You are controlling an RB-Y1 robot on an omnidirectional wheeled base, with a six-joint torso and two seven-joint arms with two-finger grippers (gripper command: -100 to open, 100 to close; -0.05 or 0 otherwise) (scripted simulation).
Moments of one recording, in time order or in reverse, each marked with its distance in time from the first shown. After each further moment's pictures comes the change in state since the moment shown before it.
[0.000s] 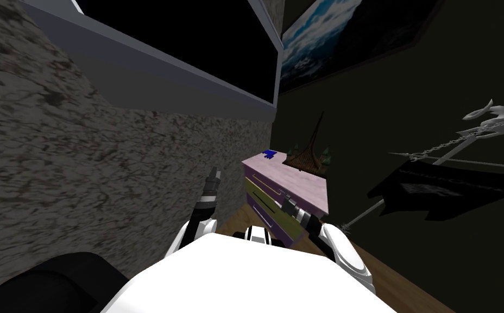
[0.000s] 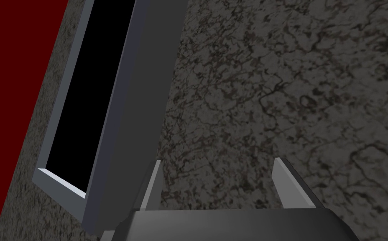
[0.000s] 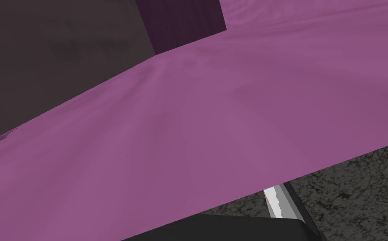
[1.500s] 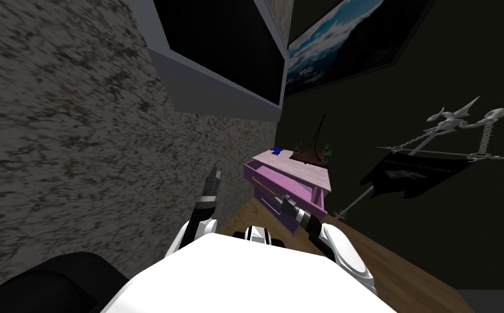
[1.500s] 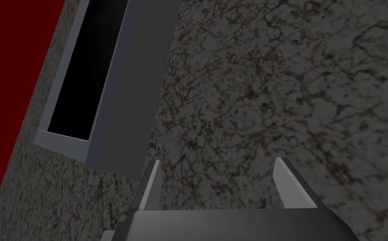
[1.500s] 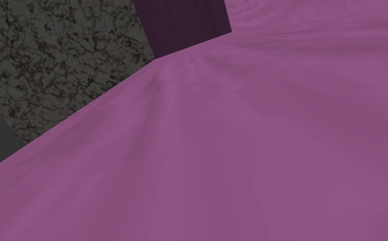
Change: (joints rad) left arm 0.000 0.000 0.000 0.000 0.000 0.000 0.000; right arm 0.020 0.006 0.013 -0.048 0.016 -0.013 -0.027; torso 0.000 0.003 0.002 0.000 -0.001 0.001
